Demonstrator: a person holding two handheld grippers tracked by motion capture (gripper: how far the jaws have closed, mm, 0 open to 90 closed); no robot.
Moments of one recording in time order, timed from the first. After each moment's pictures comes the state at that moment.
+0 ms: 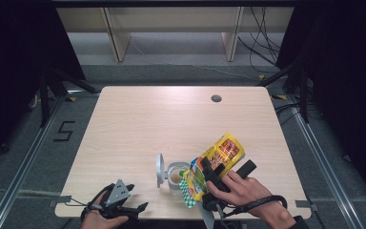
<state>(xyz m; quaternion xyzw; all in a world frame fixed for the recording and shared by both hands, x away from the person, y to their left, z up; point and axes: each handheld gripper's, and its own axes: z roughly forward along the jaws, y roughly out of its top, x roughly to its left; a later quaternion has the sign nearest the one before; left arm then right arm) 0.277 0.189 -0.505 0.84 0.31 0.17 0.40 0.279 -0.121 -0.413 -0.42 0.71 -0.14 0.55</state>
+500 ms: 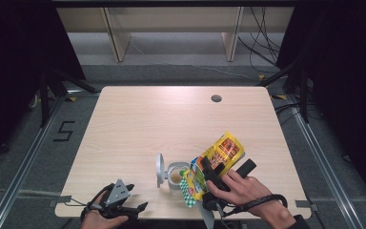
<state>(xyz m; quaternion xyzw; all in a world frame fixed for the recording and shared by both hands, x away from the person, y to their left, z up) 0.276 0.190 -0.504 0.85 0.32 0.15 0.40 0.280 -0.121 -0.411 -0.42 0.71 -0.15 0.55</state>
